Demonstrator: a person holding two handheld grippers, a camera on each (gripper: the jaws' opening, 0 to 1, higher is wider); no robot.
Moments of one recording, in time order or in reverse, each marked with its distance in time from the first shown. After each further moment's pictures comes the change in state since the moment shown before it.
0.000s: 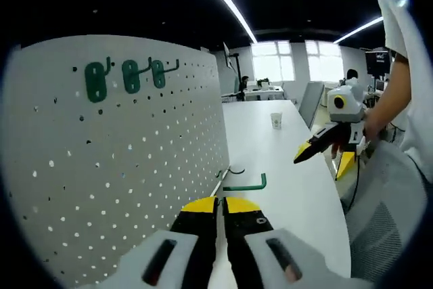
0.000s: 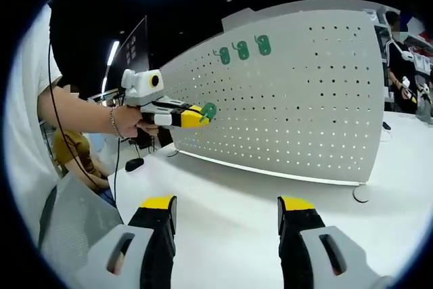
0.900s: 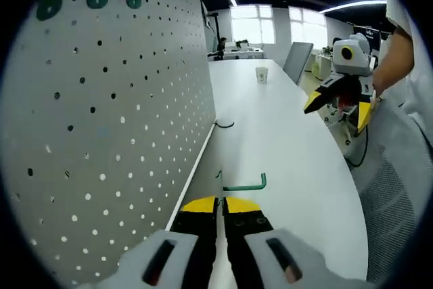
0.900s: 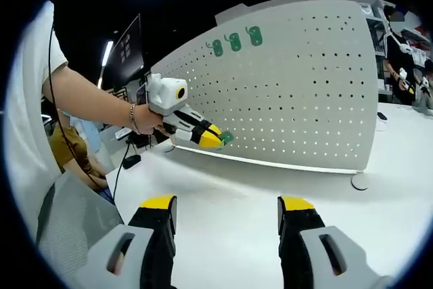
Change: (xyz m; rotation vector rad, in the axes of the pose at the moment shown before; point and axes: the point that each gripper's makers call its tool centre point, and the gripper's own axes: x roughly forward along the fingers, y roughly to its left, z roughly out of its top) left arm 0.048 0.009 -0.073 0.056 0.267 -0.150; right arm -0.004 -0.005 -0.015 0.032 0.023 -0.023
